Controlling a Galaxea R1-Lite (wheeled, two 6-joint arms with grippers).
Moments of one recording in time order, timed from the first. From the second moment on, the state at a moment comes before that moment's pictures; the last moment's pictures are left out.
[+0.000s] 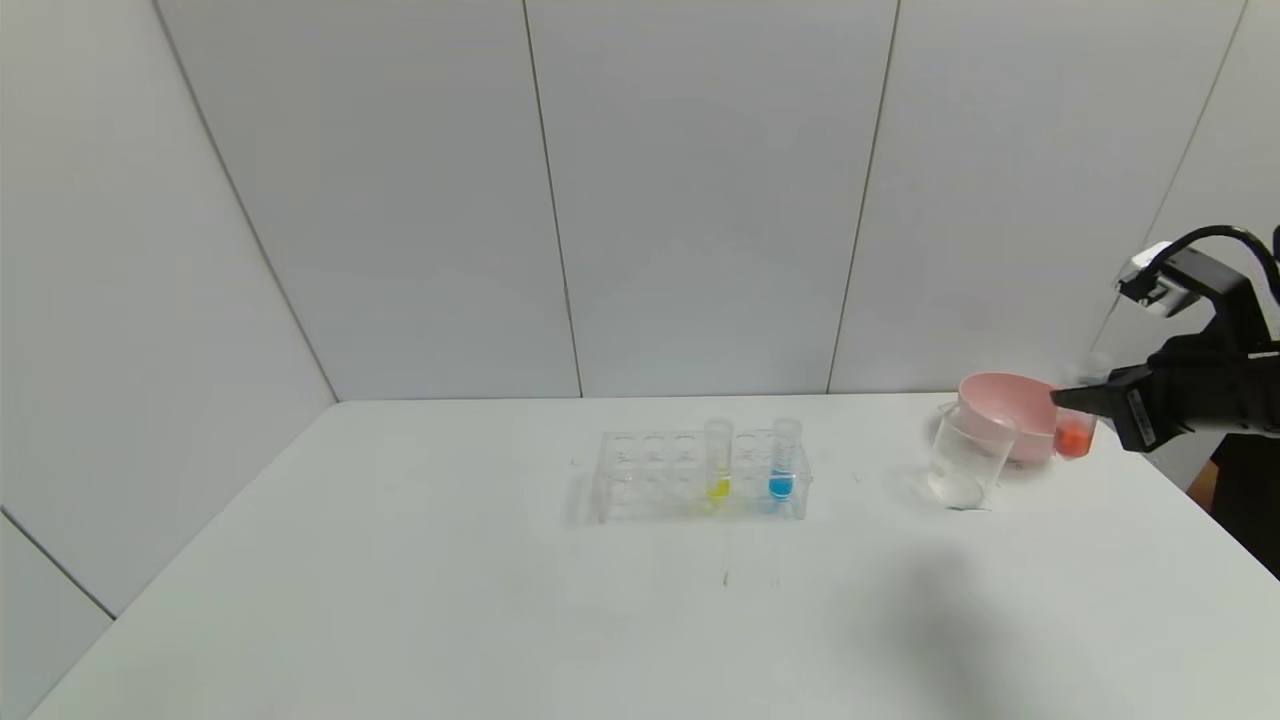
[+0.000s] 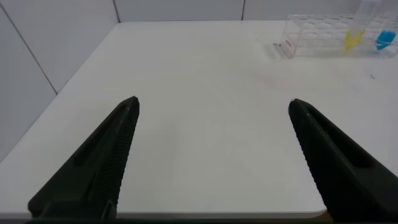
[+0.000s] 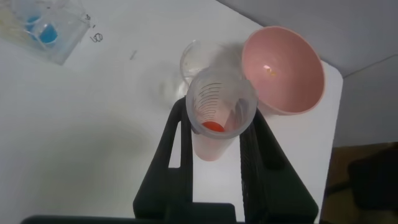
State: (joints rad) left arm 0.00 0.00 0.00 0.02 0.00 -0.02; right arm -0.06 1.62 -1.12 0.04 0.21 -0.42
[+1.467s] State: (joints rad) left arm 0.00 0.00 0.00 0.02 0.00 -0.02; right arm -0.12 2.02 -1.74 0.54 0.13 -0.90
